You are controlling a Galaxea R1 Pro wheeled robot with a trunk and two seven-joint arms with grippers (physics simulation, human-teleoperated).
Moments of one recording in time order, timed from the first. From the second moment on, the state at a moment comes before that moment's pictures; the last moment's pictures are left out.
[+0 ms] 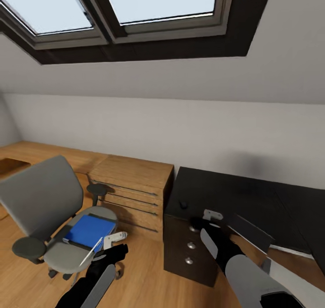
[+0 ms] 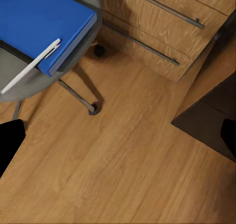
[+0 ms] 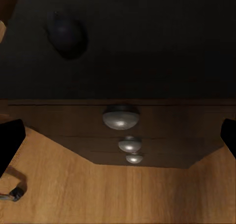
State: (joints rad) left arm -0.30 0.06 -0.40 -1.19 0.66 0.43 0.67; right arm -0.73 0.10 0.09 -0.46 -0.31 0.17 -0.26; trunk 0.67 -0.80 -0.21
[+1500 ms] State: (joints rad) left arm -0.30 0.07 -0.47 -1.15 0.66 0.42 0.67; right arm -0.72 0.05 0.12 -0.38 -0.17 0.14 -0.10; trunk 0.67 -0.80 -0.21
